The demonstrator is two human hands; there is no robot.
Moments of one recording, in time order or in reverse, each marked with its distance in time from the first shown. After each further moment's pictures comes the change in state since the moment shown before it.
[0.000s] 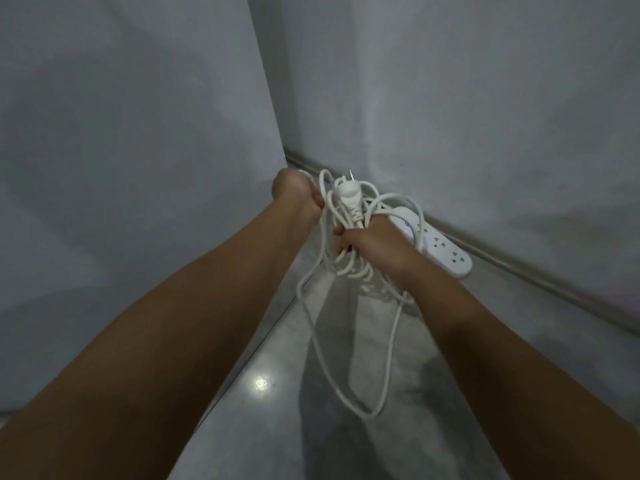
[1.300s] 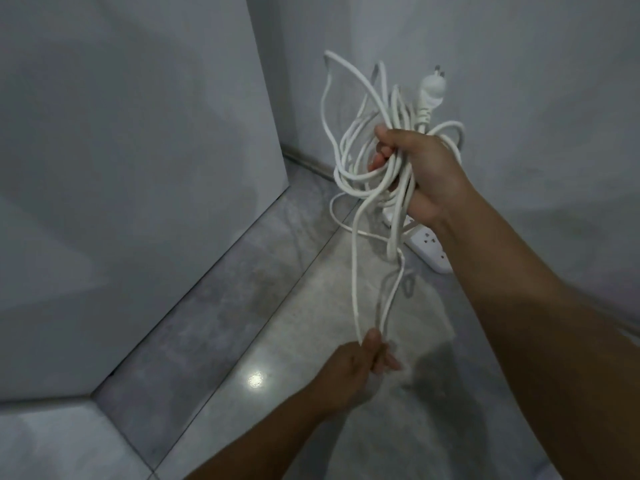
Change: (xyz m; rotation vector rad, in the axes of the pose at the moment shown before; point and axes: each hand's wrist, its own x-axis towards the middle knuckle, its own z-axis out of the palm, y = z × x) left_hand -0.100 -0.185 -0.132 0.972 -0.668 0.178; right_hand -0.004 -0.074 -0.053 0.749 -0.044 -0.100
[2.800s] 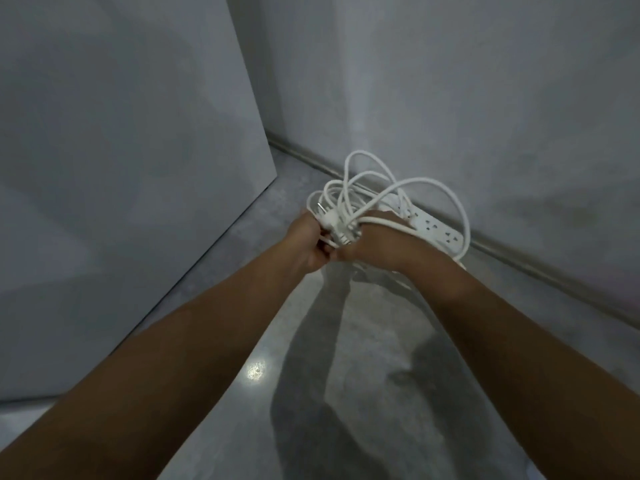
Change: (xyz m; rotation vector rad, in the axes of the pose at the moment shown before) left_hand 0.116 0.089 -0.086 -0.717 0.387 -0.327; right_hand -0.007 0.082 -0.050 -1.508 -0.118 -0.081
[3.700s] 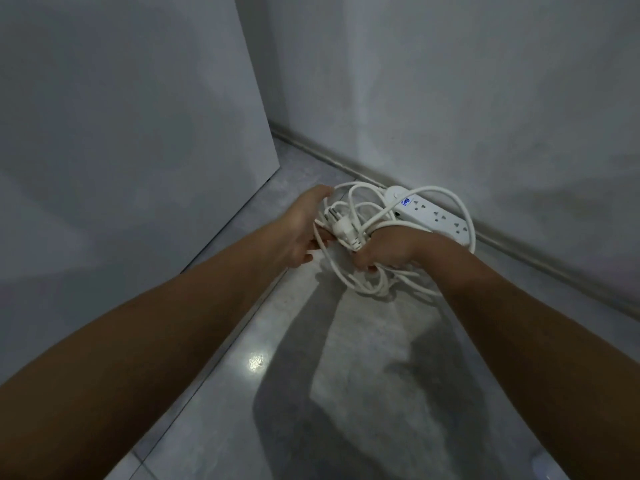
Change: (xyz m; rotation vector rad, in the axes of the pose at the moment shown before) left_hand -0.027 0.023 -0.013 0.480 -0.074 -0.138; right_hand 0.010 0.019 0.006 0.050 -0.398 0.194
